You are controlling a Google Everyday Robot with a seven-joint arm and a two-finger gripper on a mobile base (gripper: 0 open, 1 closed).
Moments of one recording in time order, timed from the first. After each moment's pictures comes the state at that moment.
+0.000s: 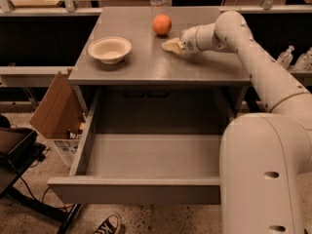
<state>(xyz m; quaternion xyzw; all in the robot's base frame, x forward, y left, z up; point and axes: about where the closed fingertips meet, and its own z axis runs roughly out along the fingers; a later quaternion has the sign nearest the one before) 0.875 -0.069 0.831 -0.39 0.76 0.19 0.49</state>
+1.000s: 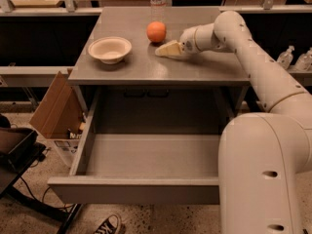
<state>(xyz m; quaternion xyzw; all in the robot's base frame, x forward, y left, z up) 0.875 -0.069 0.833 -0.39 0.76 0.19 0.49</state>
